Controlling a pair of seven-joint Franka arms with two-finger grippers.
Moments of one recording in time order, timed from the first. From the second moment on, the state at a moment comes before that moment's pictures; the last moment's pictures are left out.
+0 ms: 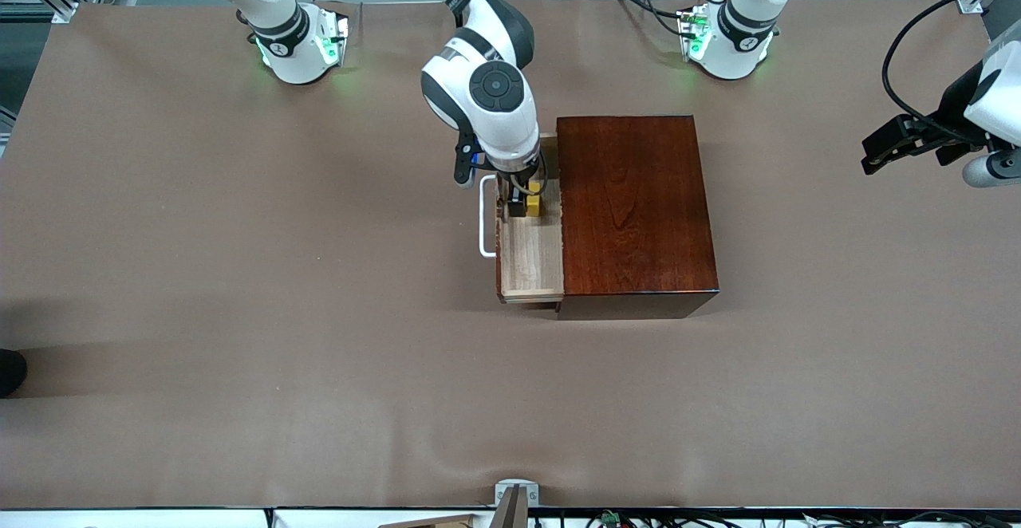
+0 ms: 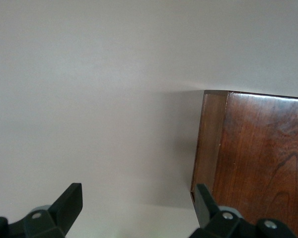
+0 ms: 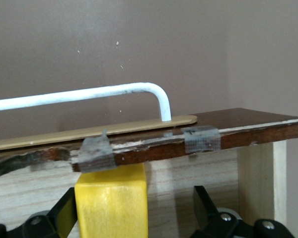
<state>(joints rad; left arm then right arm) -0.06 0.03 -0.04 -1.49 0.03 1.52 -0.19 0.80 0.55 0.08 -1.58 0.10 2.16 2.48</state>
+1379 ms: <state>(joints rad) -0.07 0.03 -0.18 -1.50 0.03 1.51 -0.25 0.75 0.57 0.06 -1.39 0.09 1.96 2.45</state>
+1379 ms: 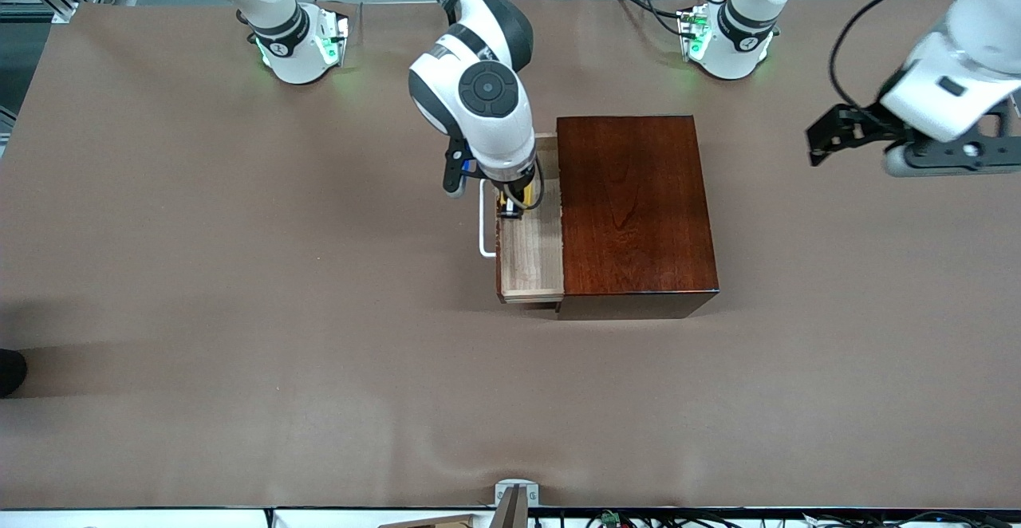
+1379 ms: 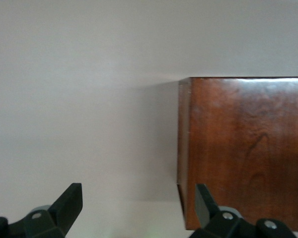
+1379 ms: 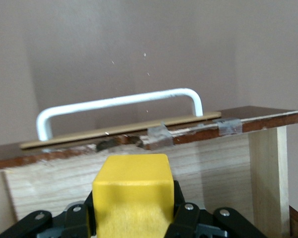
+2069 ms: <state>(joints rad) -0.19 0.18 -0.37 -1.46 0.00 1.57 -0.78 0.65 0.55 0.05 -1.34 0.09 1.82 2.22</state>
